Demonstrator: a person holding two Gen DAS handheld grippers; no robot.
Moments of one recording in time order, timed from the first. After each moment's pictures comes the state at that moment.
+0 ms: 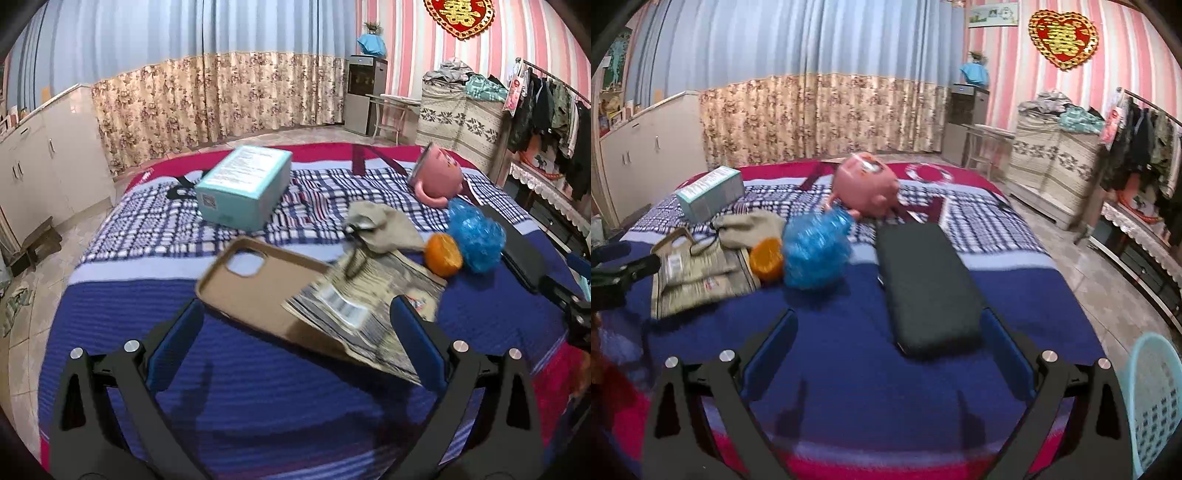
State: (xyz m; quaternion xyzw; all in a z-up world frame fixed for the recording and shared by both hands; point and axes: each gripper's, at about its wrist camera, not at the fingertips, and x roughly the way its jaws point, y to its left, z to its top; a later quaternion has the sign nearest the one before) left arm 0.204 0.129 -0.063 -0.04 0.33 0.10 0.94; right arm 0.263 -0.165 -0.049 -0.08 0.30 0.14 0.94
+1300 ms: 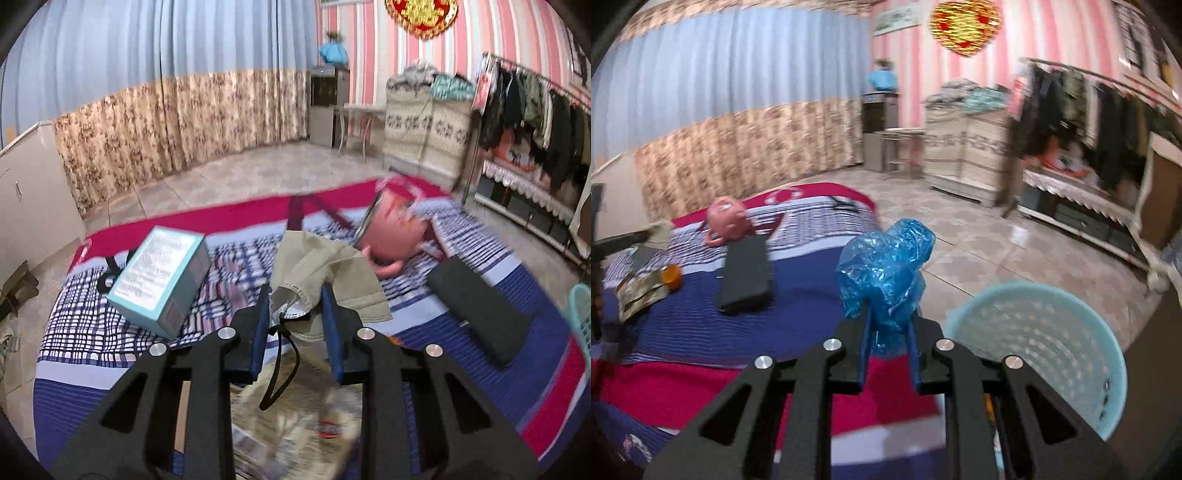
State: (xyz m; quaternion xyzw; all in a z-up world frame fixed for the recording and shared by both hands) left arm 0.284 0.062 -0.015 -0.01 0.30 0.04 0.95; right arm 0.207 -0.396 -0.016 0.01 0.27 0.00 0.96
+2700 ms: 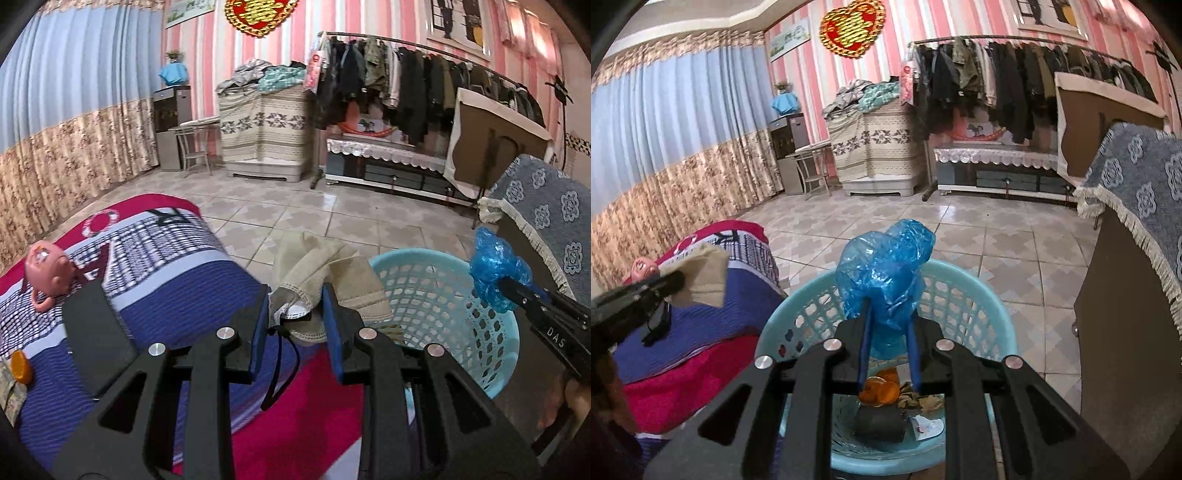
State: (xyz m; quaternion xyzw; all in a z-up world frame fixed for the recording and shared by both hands) left arm 0.245 -0.306 -0.033 0.06 0.28 -0.22 0.93; right arm 0.170 -0.536 -0.041 0.12 0.25 -0.14 0.95
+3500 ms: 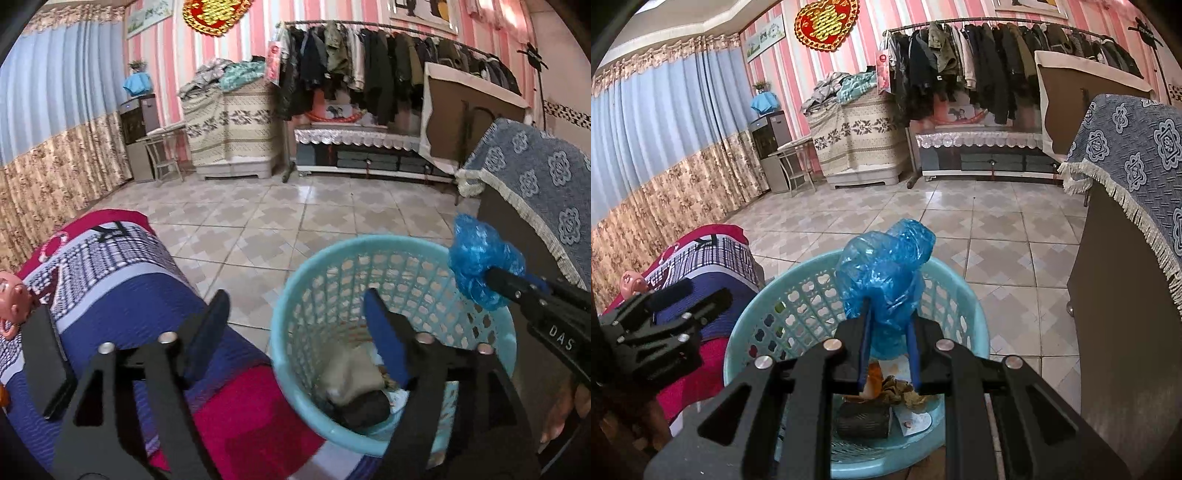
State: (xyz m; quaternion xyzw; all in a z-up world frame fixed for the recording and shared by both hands) left arm 0.244 -0.378 -0.055 0.10 0.28 -0.25 0.92; right arm 0.174 -0.564 -0.055 0.15 0.27 -0.16 0.94
